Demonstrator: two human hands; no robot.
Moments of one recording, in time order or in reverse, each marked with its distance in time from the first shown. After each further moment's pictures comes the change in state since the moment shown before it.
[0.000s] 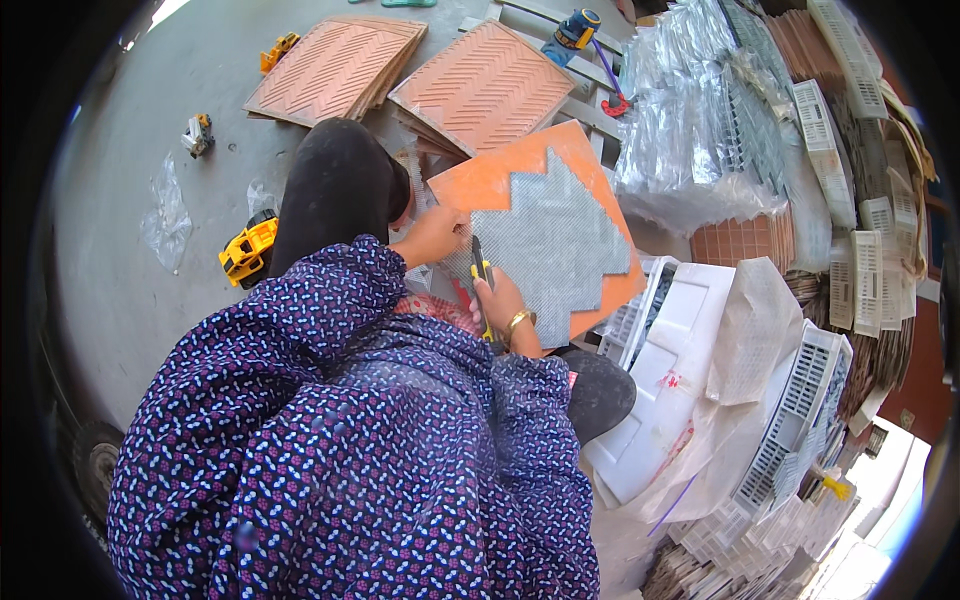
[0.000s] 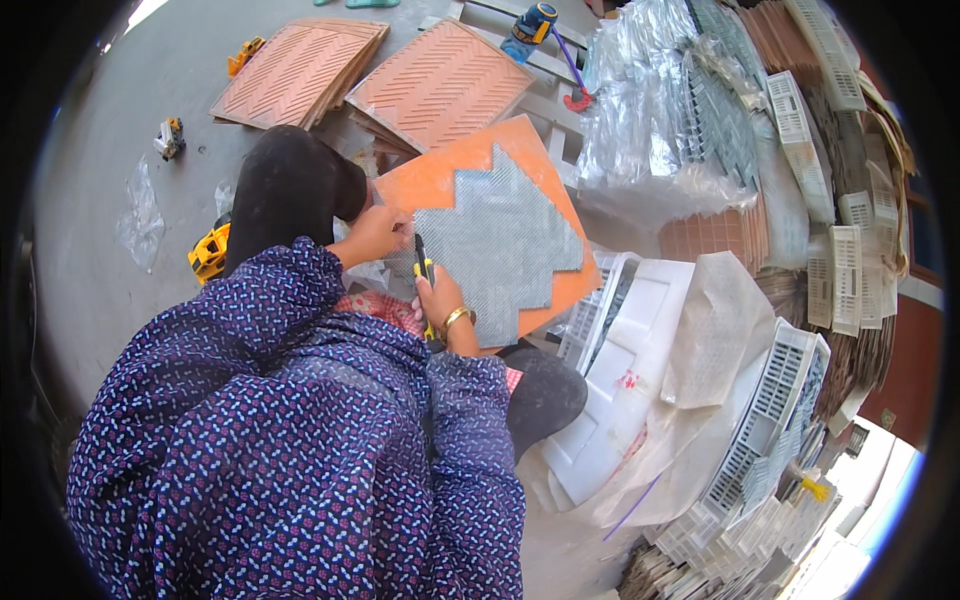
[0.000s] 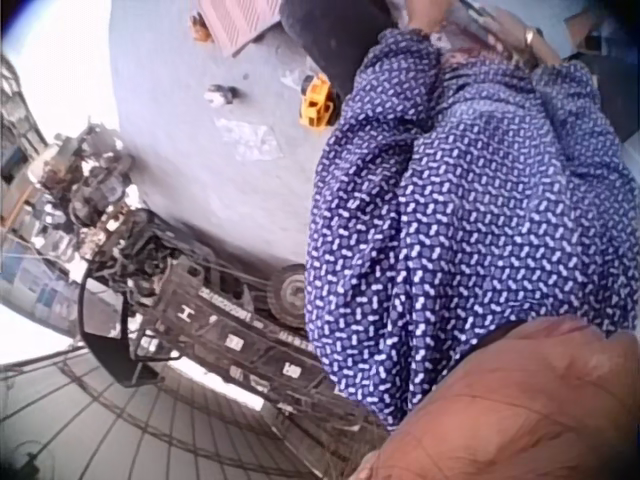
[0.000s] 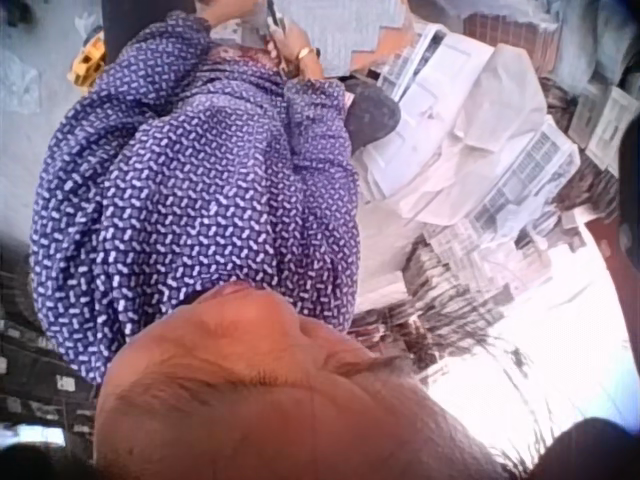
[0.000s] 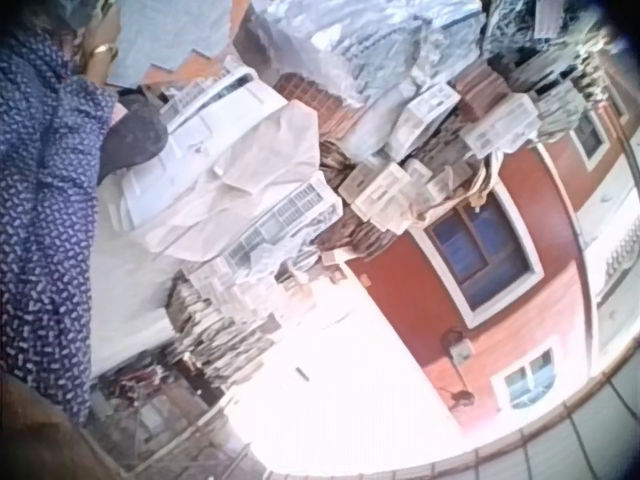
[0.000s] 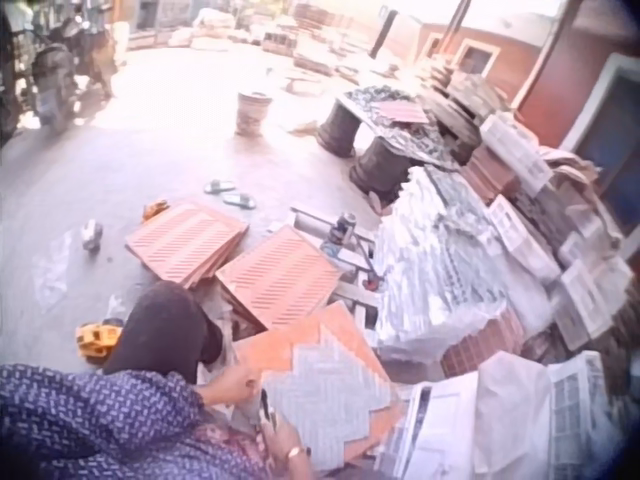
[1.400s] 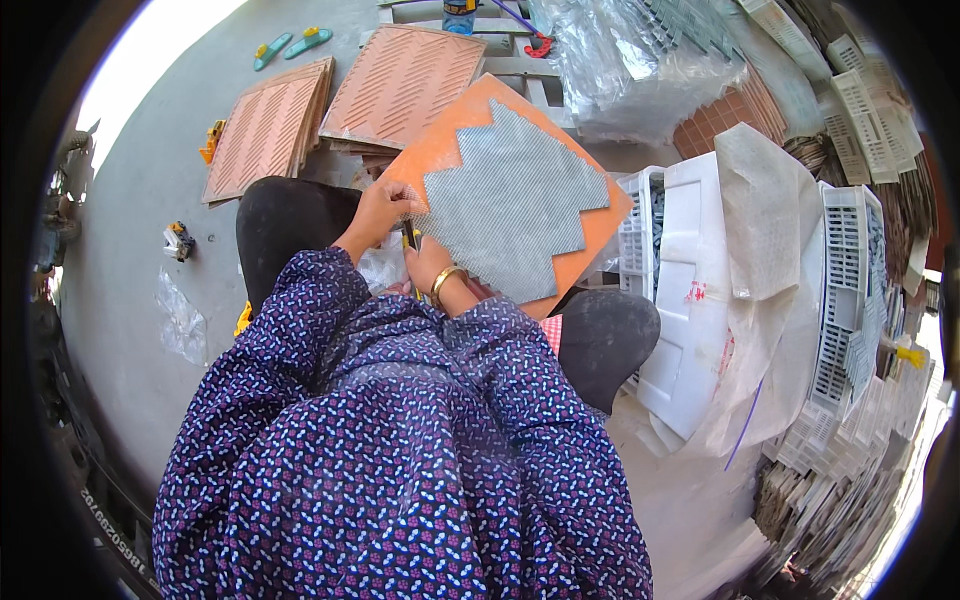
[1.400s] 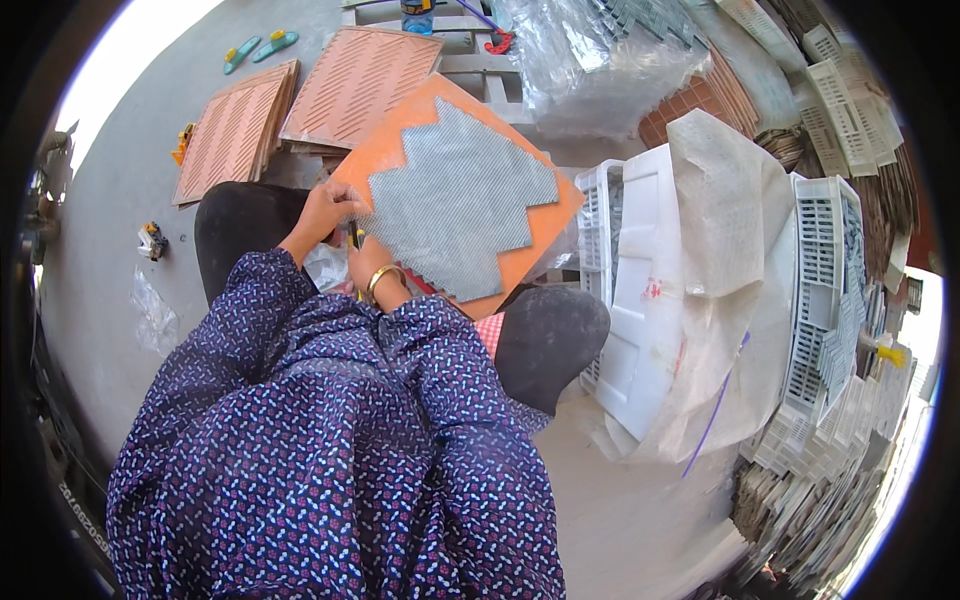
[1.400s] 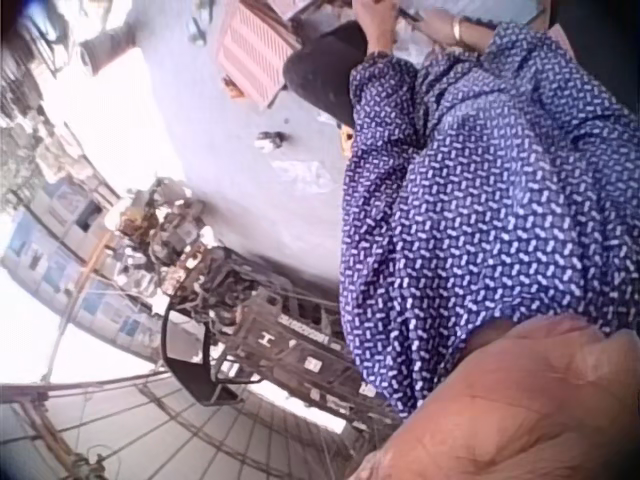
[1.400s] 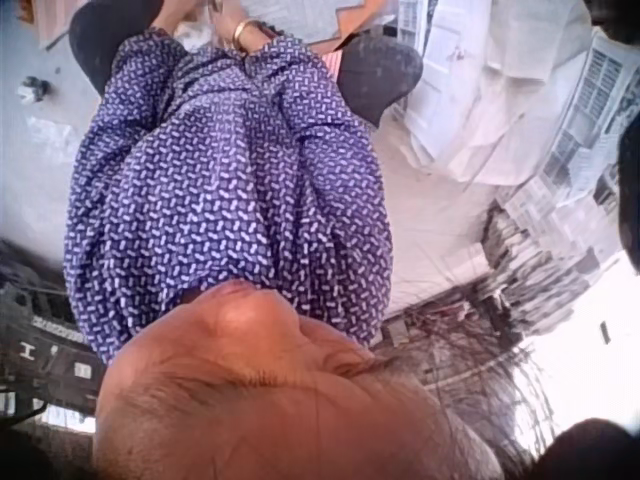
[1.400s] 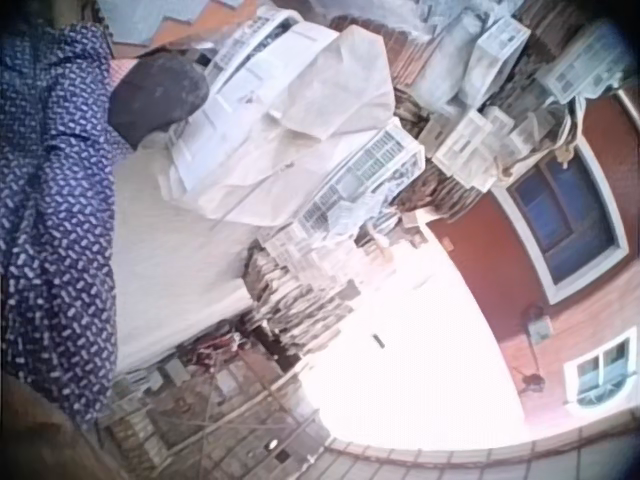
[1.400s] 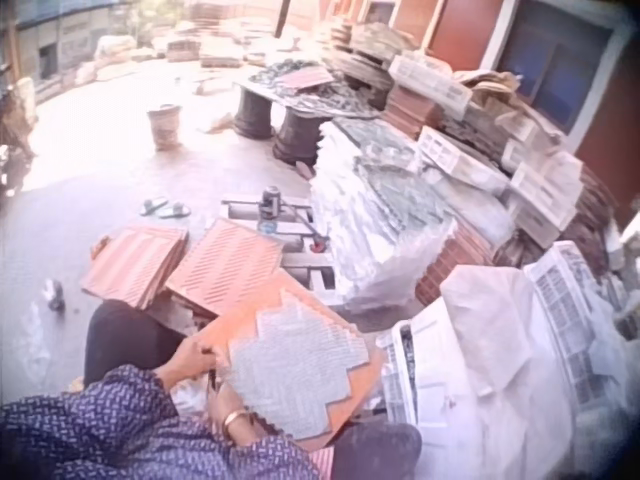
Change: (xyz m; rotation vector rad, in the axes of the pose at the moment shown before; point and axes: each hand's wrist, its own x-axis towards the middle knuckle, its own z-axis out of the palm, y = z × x) left_hand 0.023 0.015 -0.020 -0.195 -0.066 -0.222; right_hand 0.030 -0.019 0.047 0.118 0.124 -0.047
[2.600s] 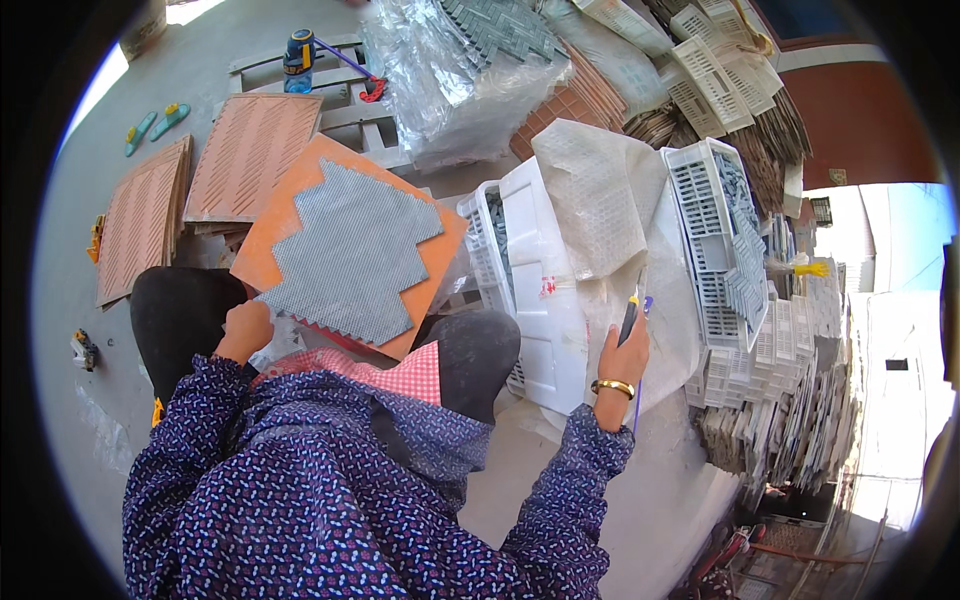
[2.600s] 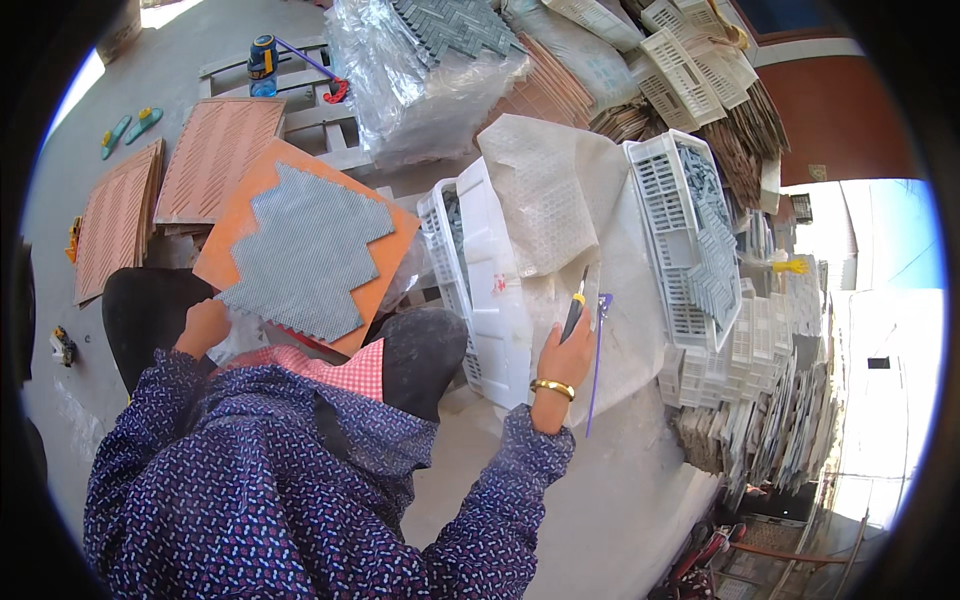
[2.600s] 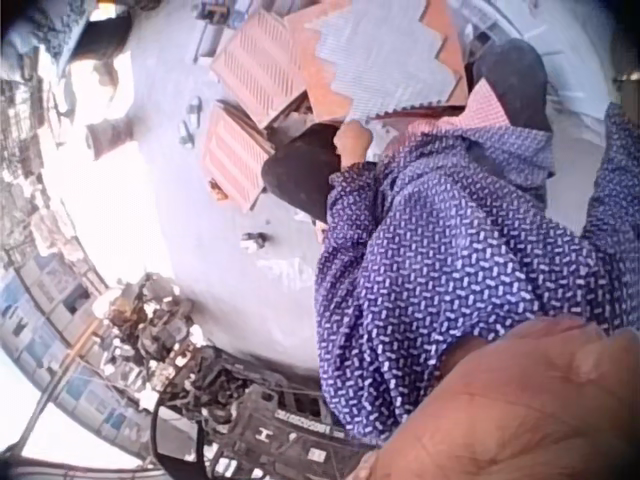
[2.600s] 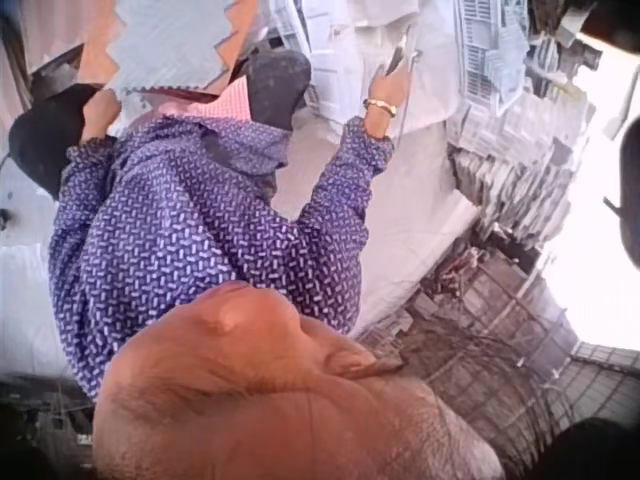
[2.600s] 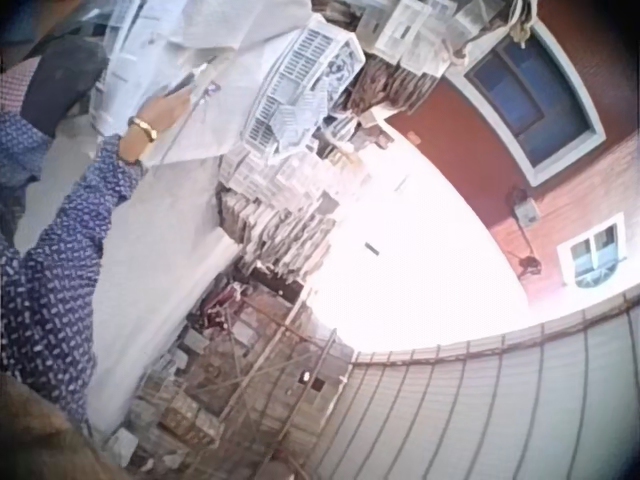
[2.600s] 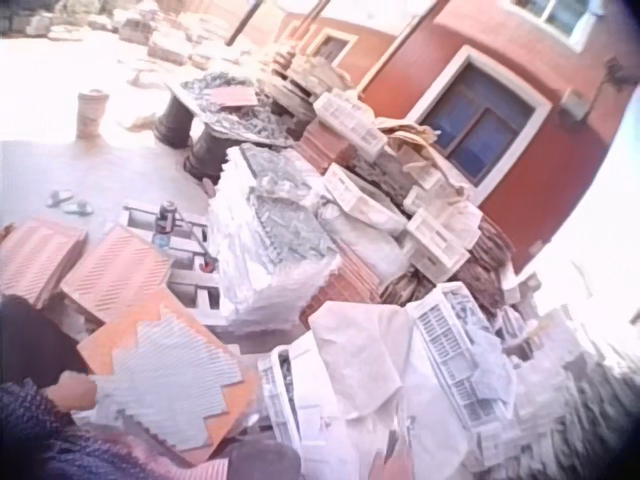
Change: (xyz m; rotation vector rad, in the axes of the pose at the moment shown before) left_hand -0.038 -0.018 0.010 1.071 -0.167 0.161; right_hand -0.291 0.058 -0.289 -0.782 1.394 0.205
